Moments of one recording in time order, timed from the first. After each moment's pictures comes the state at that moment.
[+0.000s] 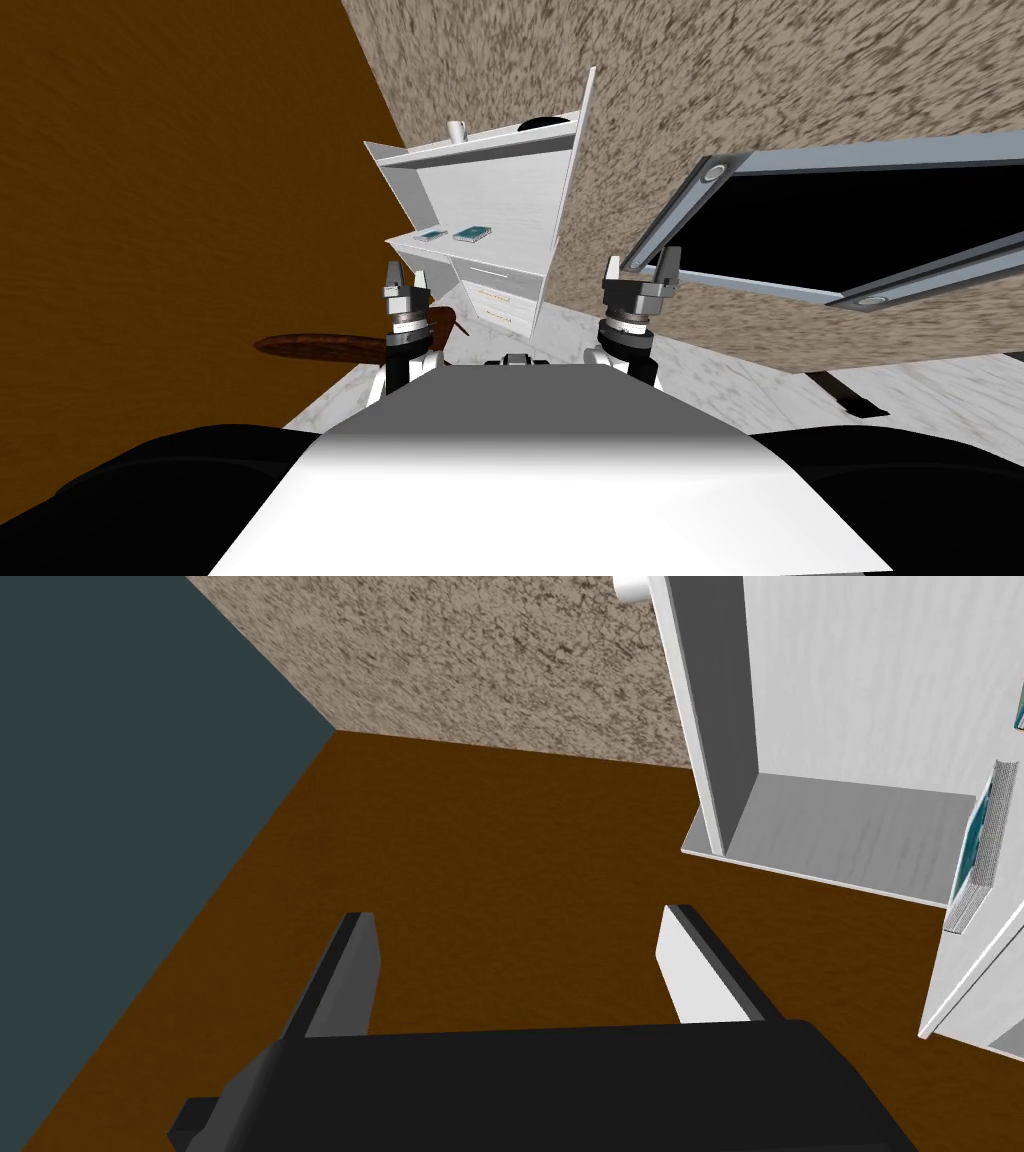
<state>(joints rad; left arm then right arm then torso) 0.54 0.00 0.07 -2.37 -0.11 -0.43 0.09 0.53 -0.02 0.06 -2.39 0.00 -0.63 -0.10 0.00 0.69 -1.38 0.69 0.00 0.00</state>
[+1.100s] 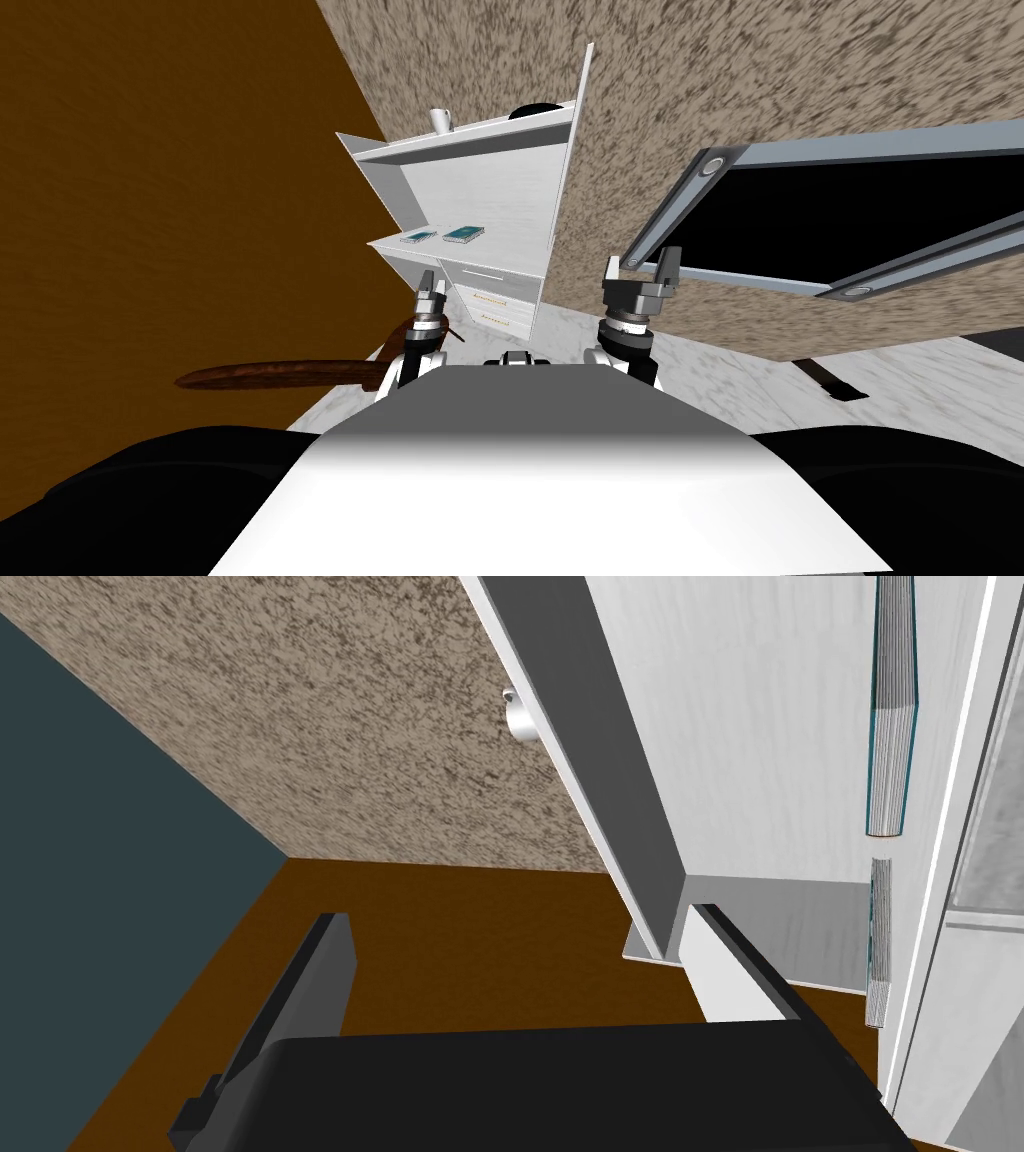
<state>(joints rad) 0.49 0.14 0.03 -2.20 -0.14 -0.45 0.06 0.53 -0.02 0.06 -2.38 0.00 -0.63 -0.10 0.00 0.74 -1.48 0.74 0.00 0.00</state>
